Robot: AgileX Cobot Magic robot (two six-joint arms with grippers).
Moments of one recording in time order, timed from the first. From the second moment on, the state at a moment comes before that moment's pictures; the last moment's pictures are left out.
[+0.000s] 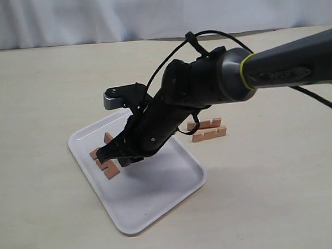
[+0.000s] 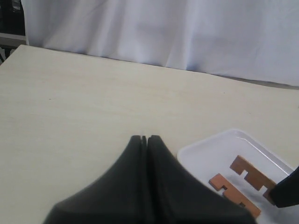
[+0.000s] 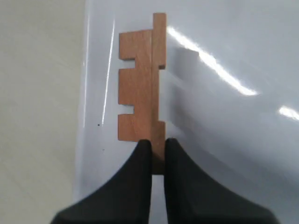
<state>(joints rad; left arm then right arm) -0.09 0.00 0.00 0.01 0.31 -0.21 0.40 2.09 -1.32 0.65 0.56 -0.36</state>
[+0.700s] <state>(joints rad) -0.09 0.00 0.00 0.01 0.31 -0.21 0.40 1.93 -1.33 0.13 0.58 0.00</state>
